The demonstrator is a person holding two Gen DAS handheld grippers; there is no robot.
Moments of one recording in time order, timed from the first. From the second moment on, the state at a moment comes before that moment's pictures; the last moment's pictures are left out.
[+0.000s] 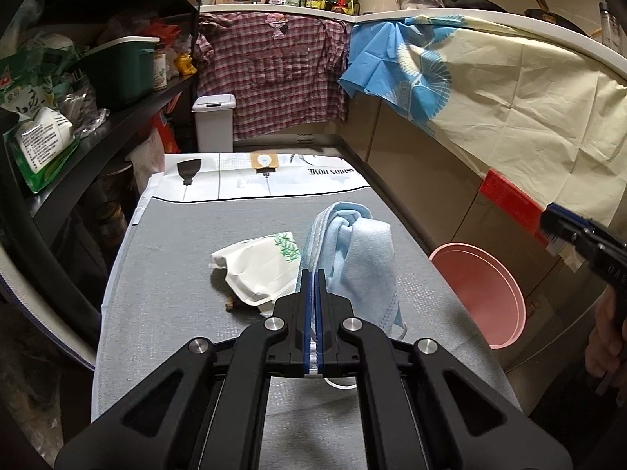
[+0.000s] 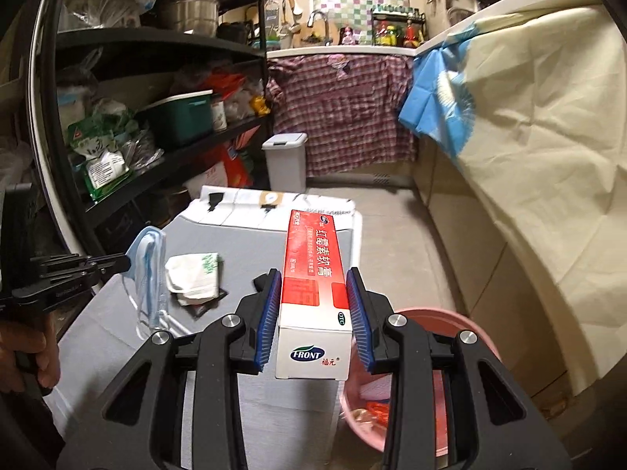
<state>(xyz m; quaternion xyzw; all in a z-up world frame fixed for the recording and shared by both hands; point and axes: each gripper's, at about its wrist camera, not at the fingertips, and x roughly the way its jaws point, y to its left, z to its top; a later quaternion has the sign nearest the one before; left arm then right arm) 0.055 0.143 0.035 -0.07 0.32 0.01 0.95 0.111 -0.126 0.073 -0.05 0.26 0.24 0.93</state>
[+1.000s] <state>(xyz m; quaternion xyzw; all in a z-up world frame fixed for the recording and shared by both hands) 0.107 0.014 0.025 -0.04 0.34 -0.05 0.94 0.139 -0.236 0.050 0.02 0.26 0.14 0.96</state>
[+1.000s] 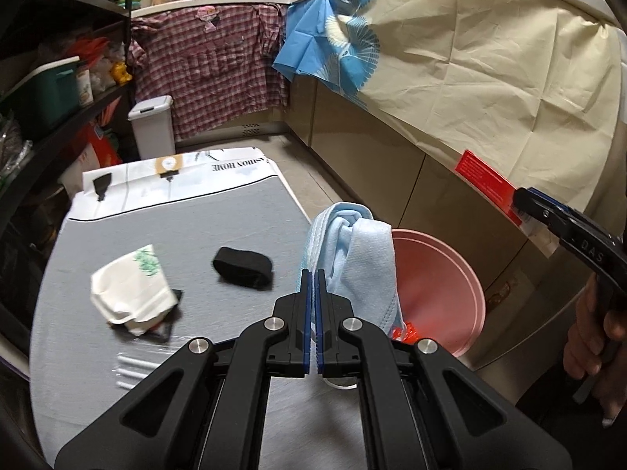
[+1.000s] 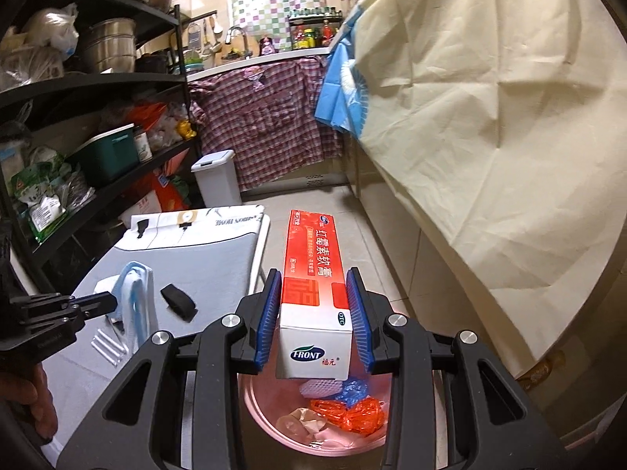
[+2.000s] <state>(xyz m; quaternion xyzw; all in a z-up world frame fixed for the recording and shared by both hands) 0.193 -0.075 -0.030 -0.01 0.40 -0.10 0.91 0.187 -0.258 0.013 0.04 0.32 0.11 0.94</state>
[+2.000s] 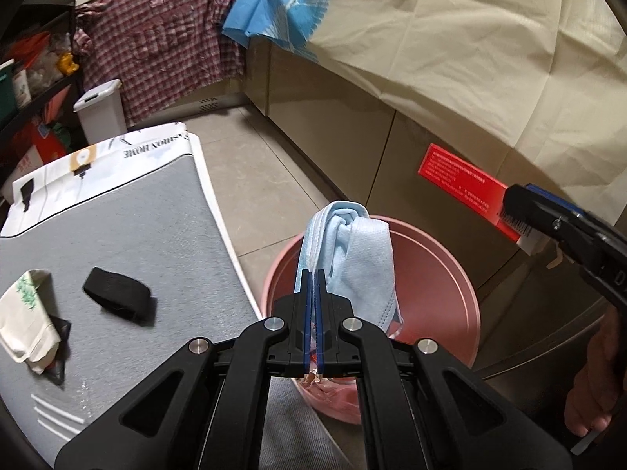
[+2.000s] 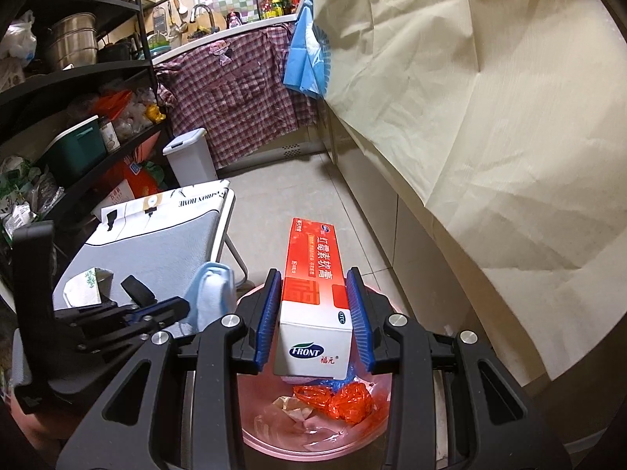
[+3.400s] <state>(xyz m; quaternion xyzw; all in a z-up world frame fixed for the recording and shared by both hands) 0.089 0.133 0.064 -0.03 0.33 0.00 0.94 0.151 -0.206 0.042 0.00 0.28 0.16 0.95</state>
